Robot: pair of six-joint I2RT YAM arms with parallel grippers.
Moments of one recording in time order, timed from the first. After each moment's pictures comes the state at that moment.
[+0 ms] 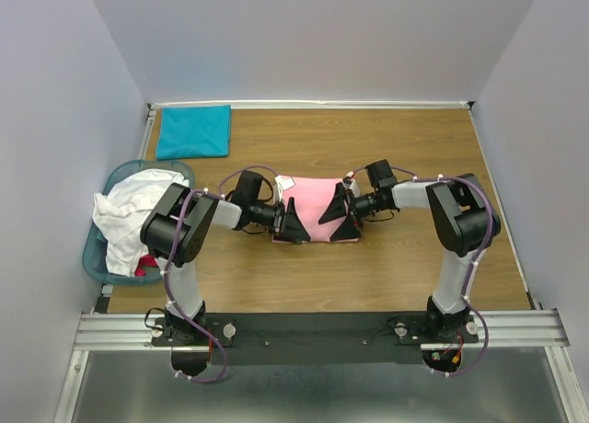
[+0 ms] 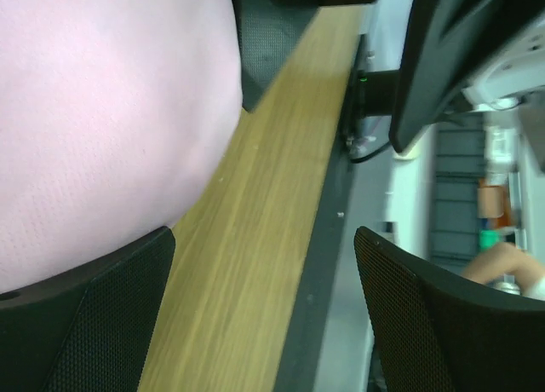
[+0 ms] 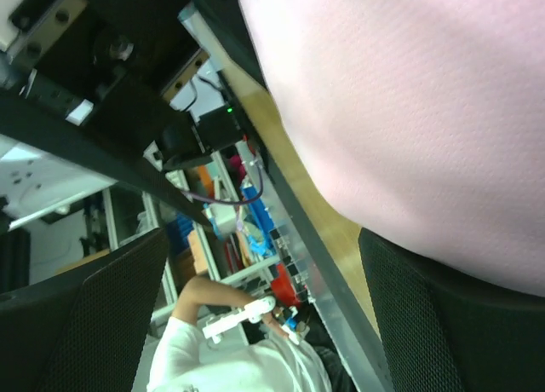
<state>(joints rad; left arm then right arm) -0.41 1.88 0.77 0.30 1.15 -0.50 0.34 1.94 0.97 -0.17 -1.12 0.65</state>
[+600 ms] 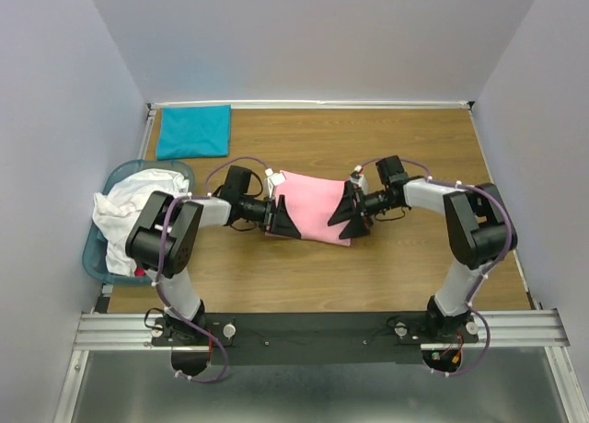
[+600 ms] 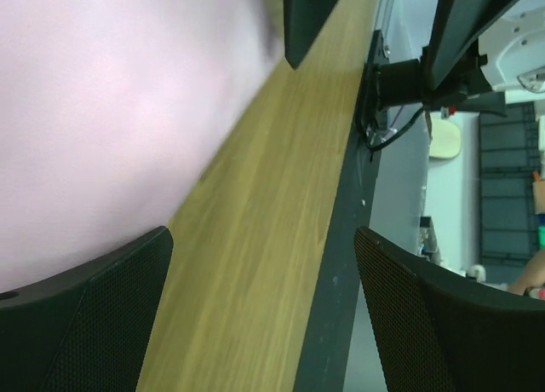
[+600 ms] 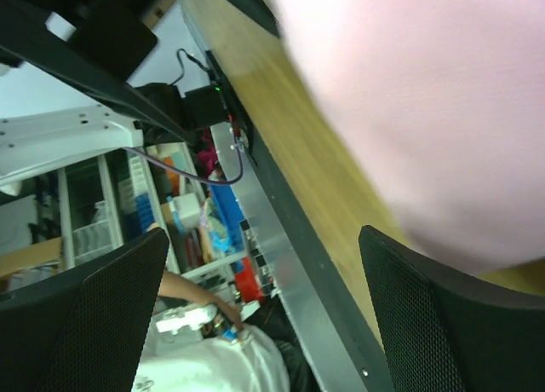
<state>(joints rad) -0.33 1.79 0.77 0.14 1.16 -0.29 0.30 1.84 0.95 -0.33 -1.13 0.44</state>
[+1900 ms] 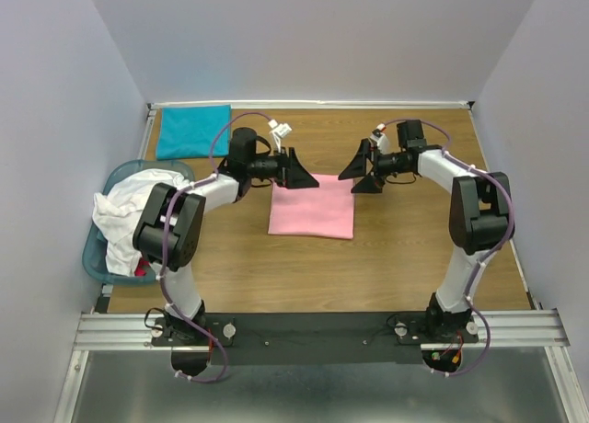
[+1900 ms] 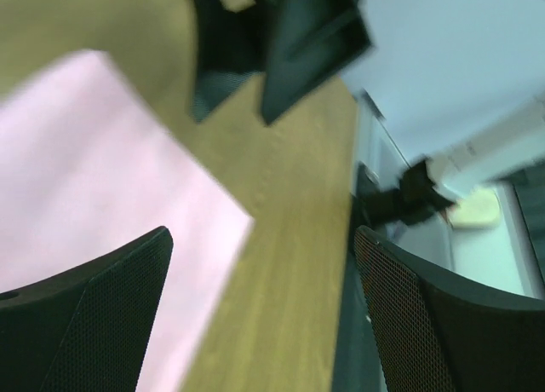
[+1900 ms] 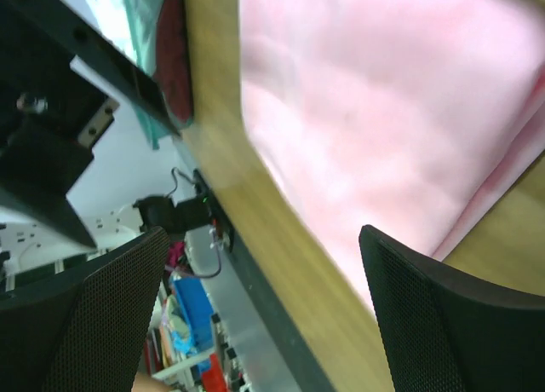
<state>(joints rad) -0.39 1.80 1.04 0.47 1.06 -0.61 0.14 1.89 1.26 -0.39 -1.00 0.44</state>
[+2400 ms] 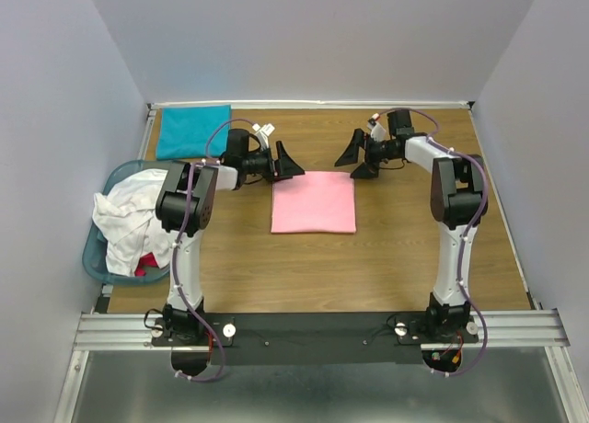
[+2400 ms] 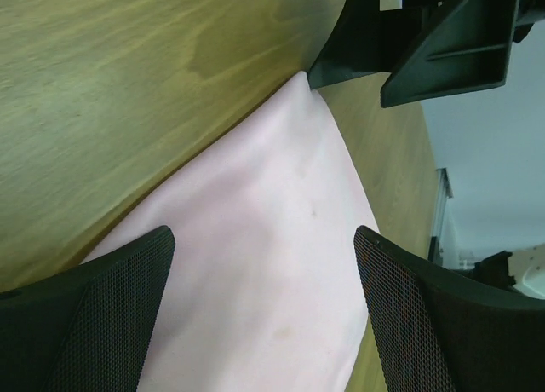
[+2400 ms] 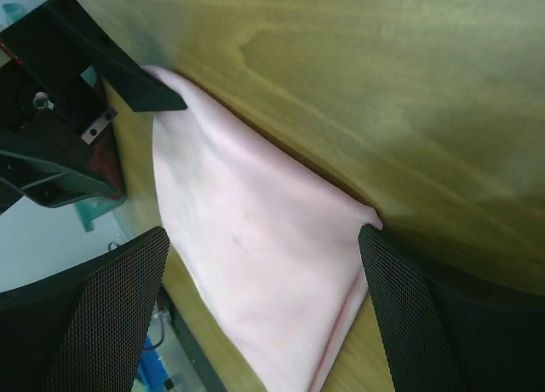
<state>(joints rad) -0.23 2.17 1.26 0.44 0.92 -0.61 0.14 2.23 1.60 -0.38 -0.83 0.41</state>
